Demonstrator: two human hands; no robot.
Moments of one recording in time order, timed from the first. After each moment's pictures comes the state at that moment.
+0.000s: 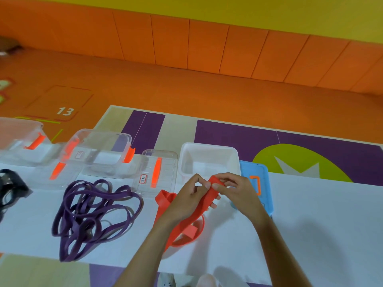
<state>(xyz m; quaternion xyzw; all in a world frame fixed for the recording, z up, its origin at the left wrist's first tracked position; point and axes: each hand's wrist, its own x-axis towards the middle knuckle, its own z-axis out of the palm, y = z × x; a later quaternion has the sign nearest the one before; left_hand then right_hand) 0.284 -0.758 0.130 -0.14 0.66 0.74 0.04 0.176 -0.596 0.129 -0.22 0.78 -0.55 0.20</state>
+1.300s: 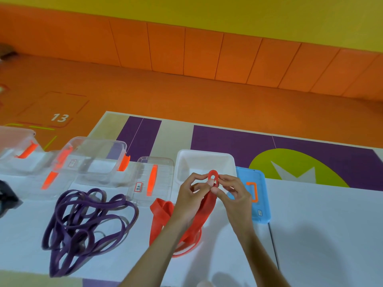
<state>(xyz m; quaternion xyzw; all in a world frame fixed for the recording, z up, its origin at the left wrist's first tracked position) 0.255 -0.739 0.134 -0.24 0.57 0.78 -0.08 0.194 -0.609 0.117 -0.15 0.74 -0.66 0.01</state>
